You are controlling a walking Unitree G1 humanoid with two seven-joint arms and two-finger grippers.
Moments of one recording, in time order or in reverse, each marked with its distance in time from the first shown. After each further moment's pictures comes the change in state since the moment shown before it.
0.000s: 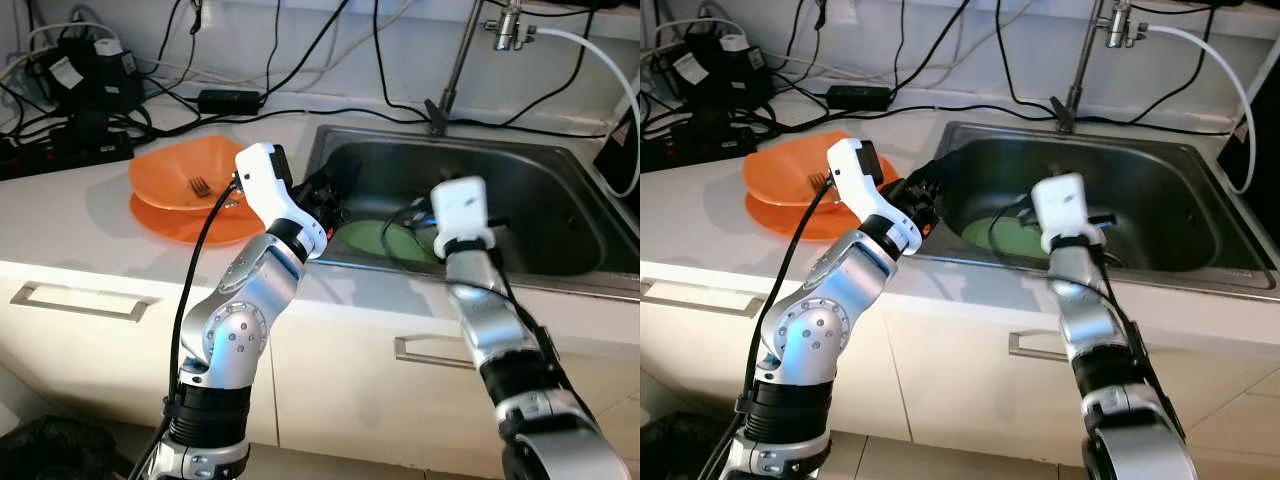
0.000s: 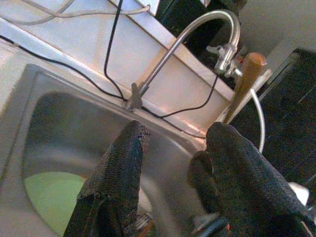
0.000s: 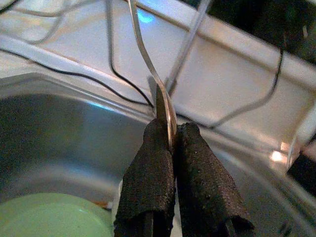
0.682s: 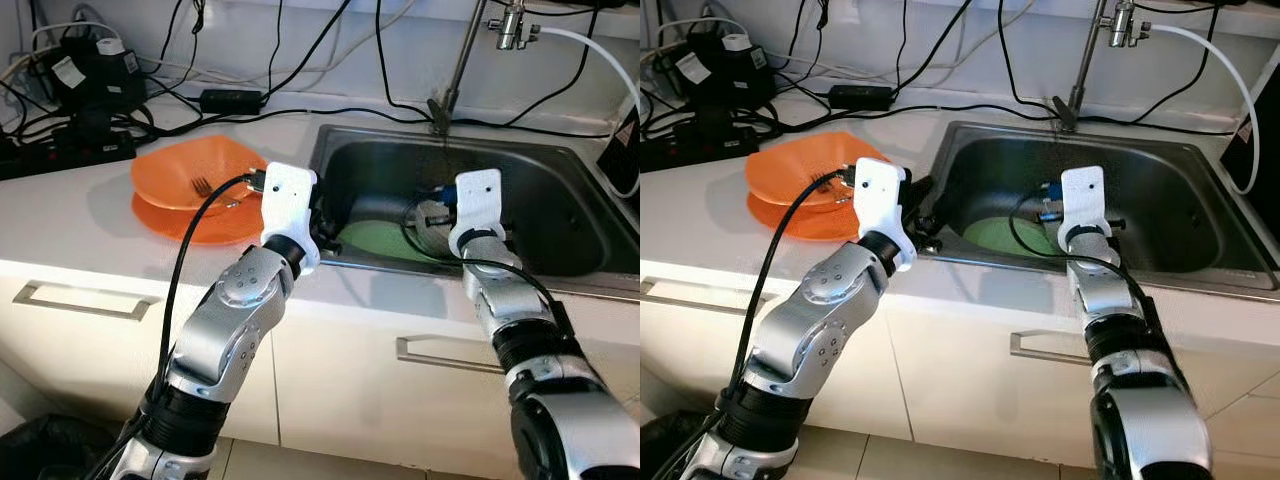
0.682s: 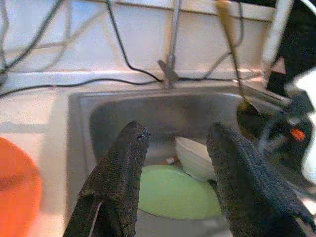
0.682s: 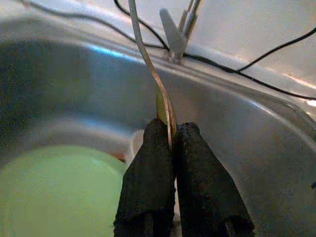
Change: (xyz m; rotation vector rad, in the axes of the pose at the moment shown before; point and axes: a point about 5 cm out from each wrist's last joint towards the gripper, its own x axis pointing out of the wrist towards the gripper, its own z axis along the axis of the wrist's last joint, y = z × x) left arm -0.010 0.018 -0.015 0.539 0.101 -0.006; right arm 0.021 -0.016 -0.016 0.000 0.240 0.102
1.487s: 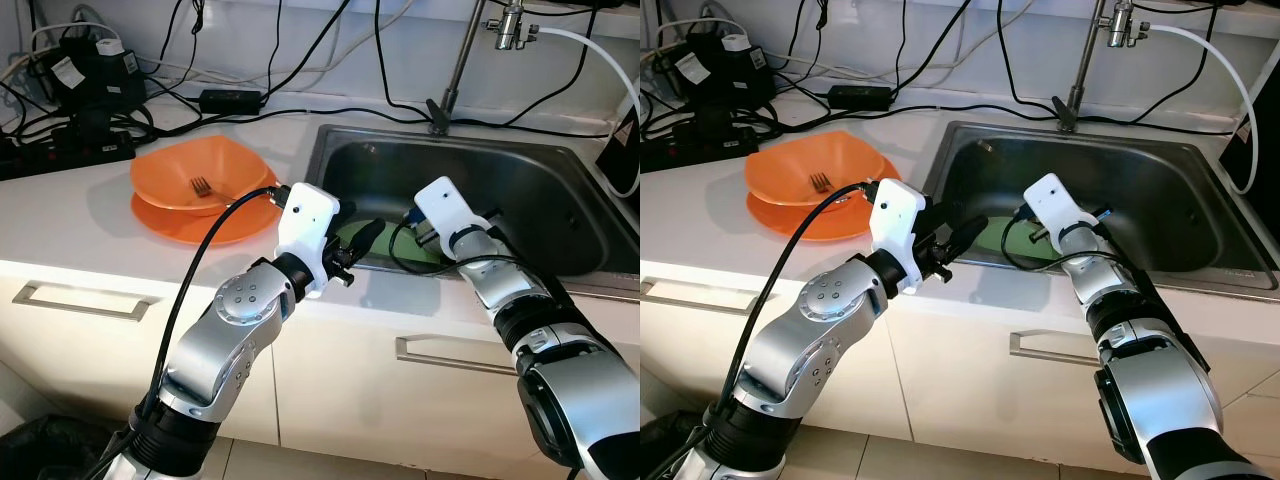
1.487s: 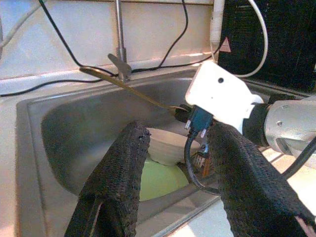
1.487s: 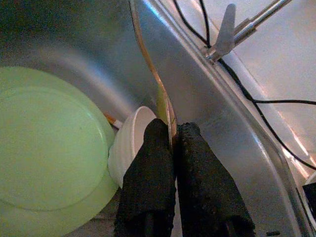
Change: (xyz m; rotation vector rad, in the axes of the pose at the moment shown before) left arm -0.011 -0.017 -0.004 0.067 0.025 -0.200; right arm 0.008 0.011 -0.004 -0.457 0.071 0.159
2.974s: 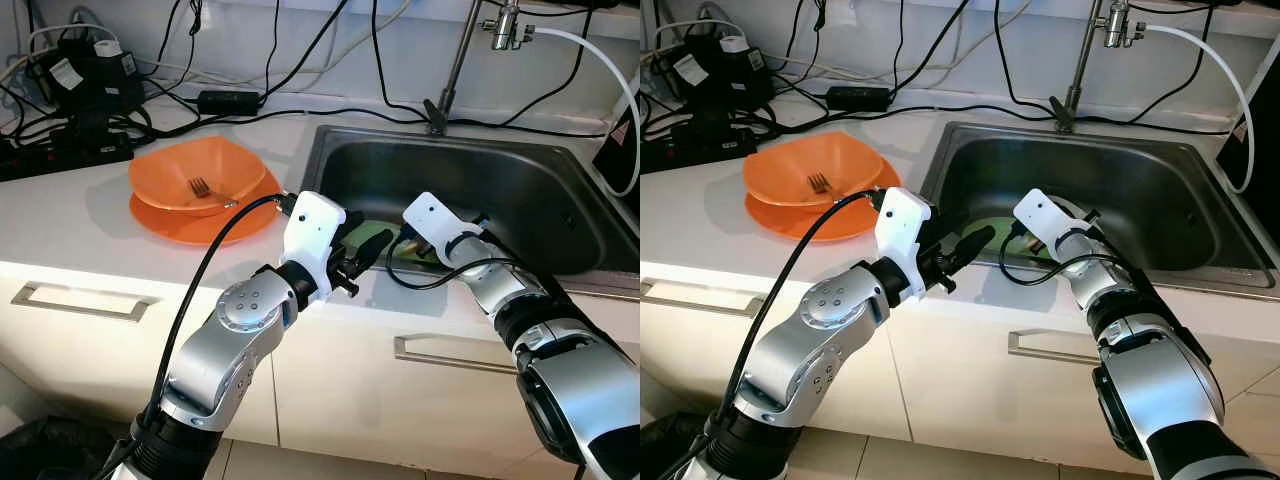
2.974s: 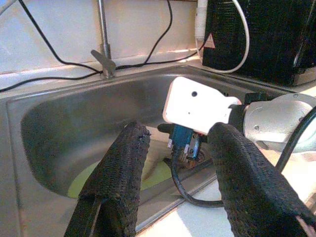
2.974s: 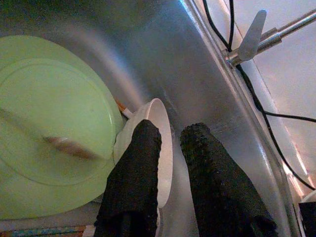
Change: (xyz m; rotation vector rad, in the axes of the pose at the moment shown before) left arm -0.002 -0.007 -0.002 -0.009 0.013 -0.048; right arm 0.000 0.008 -0.005 -0.155 0.007 0.088
